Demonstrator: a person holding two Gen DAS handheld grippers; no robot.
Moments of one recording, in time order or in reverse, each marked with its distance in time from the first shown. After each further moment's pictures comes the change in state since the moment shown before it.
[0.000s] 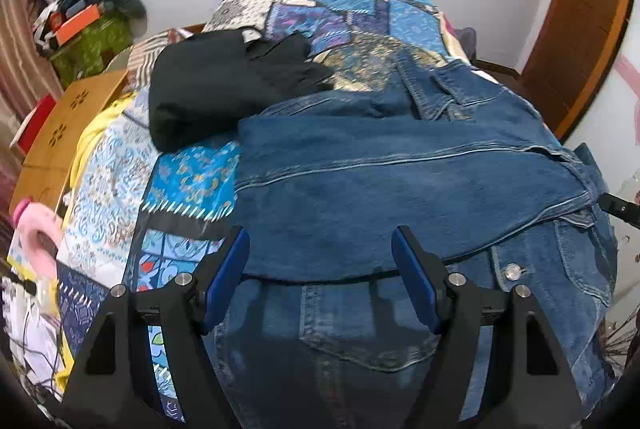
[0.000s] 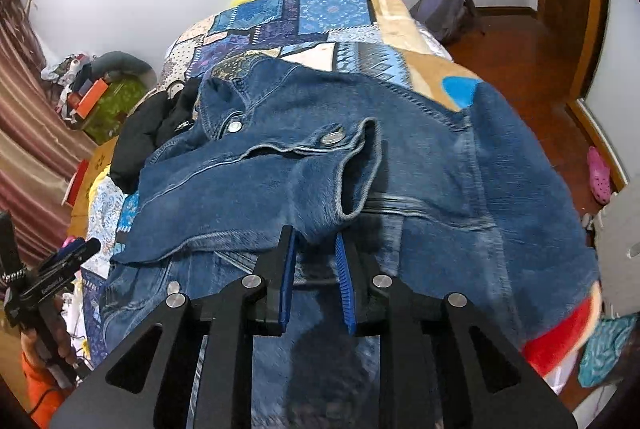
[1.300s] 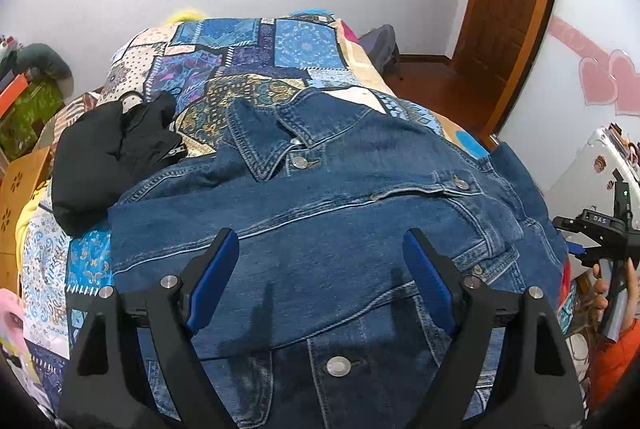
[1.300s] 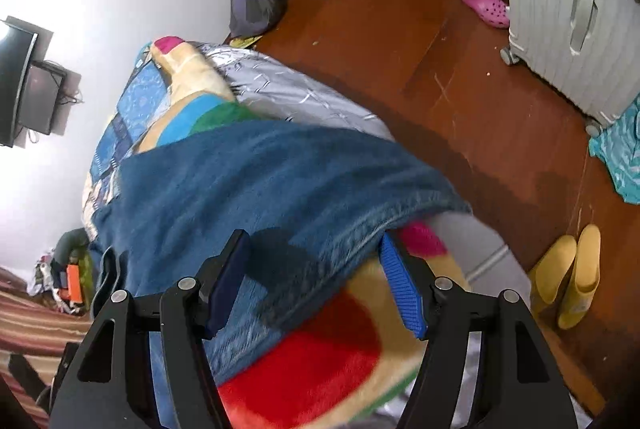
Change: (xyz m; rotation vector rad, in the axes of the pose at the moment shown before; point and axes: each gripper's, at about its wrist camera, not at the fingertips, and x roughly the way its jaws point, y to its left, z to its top) left arm 0.009 -0.139 0.046 0.177 -0.053 -0.172; right arm -0.013 -0.228 -0.046 0.719 -0.029 -0.044
